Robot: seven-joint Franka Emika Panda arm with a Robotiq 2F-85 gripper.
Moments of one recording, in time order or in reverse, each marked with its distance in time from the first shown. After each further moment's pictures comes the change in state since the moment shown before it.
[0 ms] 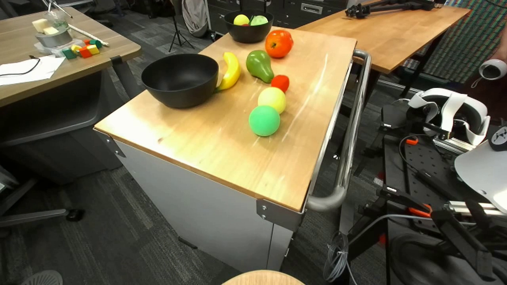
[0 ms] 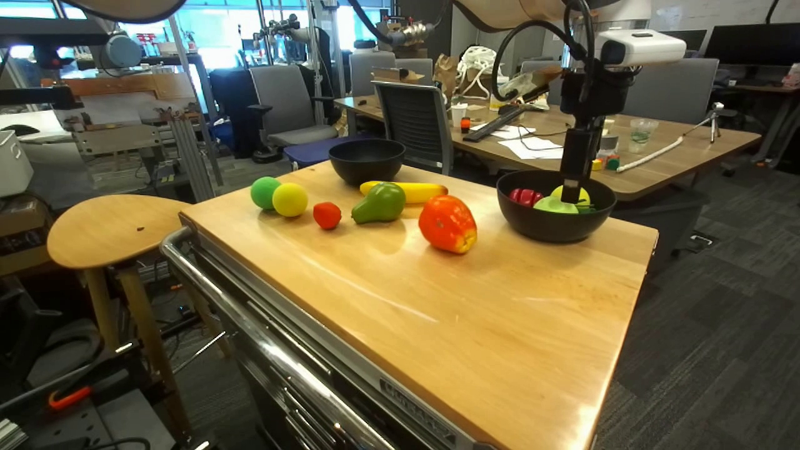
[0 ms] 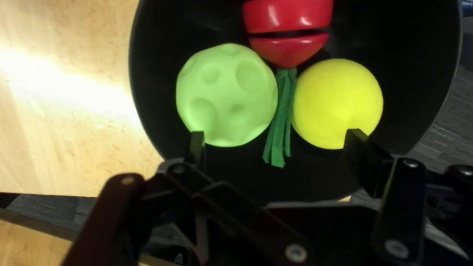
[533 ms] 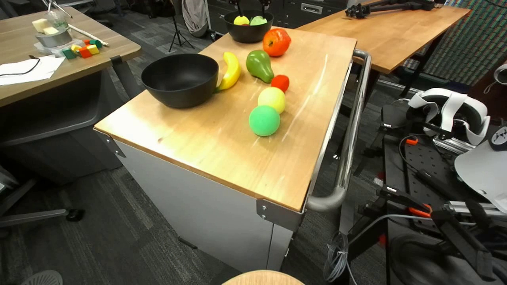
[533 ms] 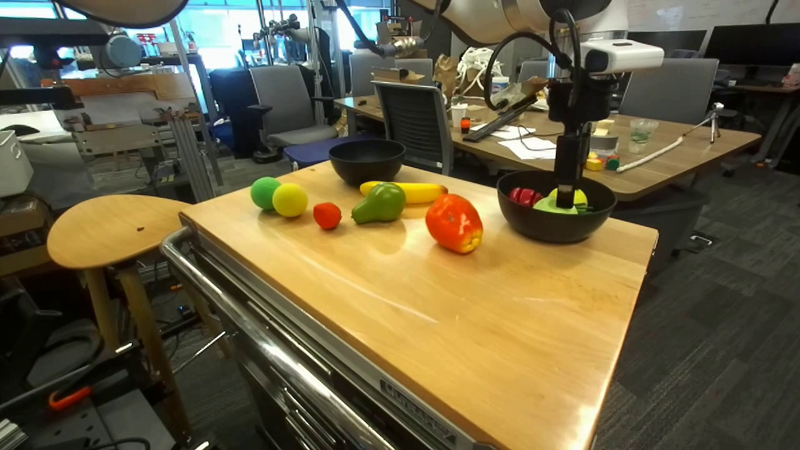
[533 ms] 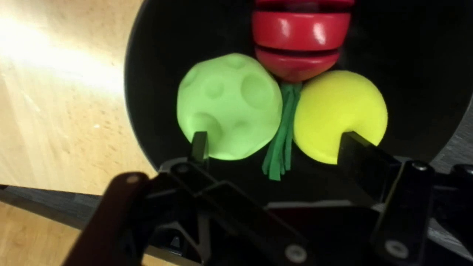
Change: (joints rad) arm 0.032 0.009 -0.001 -0.015 -0.065 0.016 0.000
